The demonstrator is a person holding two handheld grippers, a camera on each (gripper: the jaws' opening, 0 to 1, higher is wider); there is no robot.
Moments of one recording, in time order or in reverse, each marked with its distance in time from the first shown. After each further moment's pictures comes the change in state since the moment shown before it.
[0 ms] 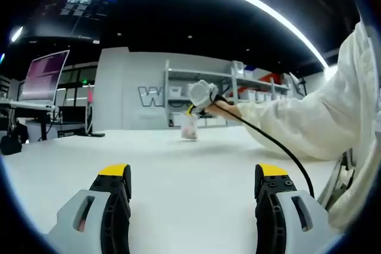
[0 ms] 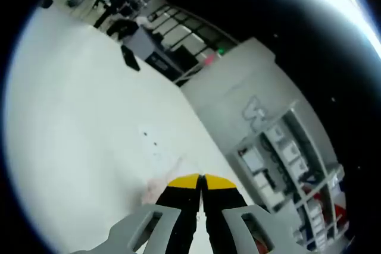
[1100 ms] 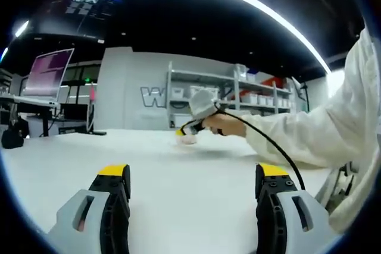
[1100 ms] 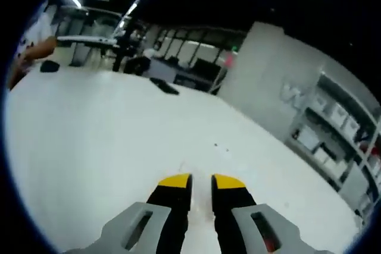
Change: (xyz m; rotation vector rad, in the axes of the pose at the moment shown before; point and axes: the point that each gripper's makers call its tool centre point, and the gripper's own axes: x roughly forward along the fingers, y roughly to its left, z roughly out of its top) left arm -0.005 -0.003 0.004 -0.032 -0.019 0.006; right arm -0.028 0.088 0.016 0.381 -0.093 0.321
